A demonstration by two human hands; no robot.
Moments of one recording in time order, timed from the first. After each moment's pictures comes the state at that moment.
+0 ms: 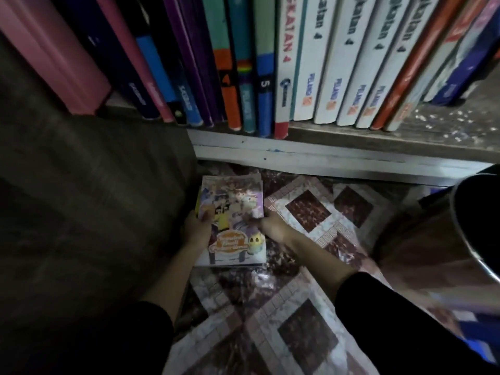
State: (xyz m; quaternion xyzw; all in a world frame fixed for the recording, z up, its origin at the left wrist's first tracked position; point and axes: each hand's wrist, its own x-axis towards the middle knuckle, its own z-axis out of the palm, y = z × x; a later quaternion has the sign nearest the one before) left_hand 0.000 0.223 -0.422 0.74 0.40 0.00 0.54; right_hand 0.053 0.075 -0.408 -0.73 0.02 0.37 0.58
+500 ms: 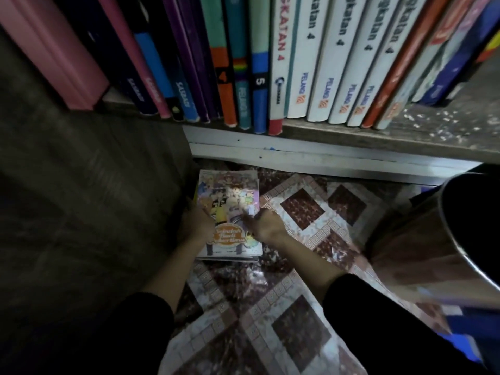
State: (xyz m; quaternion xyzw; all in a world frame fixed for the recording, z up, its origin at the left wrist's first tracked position) left_hand 0.008 0.224 -0.422 0.86 0.38 -0.09 0.34; right_hand 0.050 0.078 -0.422 -0.91 -0.02 0.29 0.29
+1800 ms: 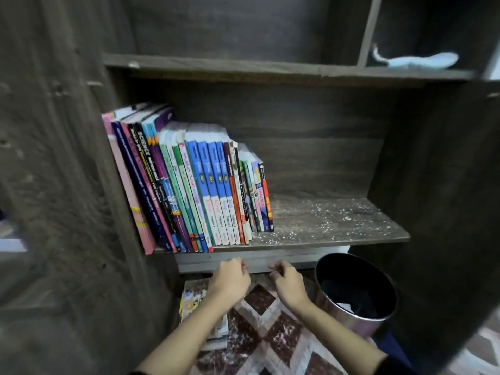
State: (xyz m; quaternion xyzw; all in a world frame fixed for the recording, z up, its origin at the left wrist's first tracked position) left_hand -0.099 0.084 -0.127 0.95 0.05 0.02 0.30; right_hand -0.076 -0.055 -0.162 -0.88 0.00 0.00 0.47
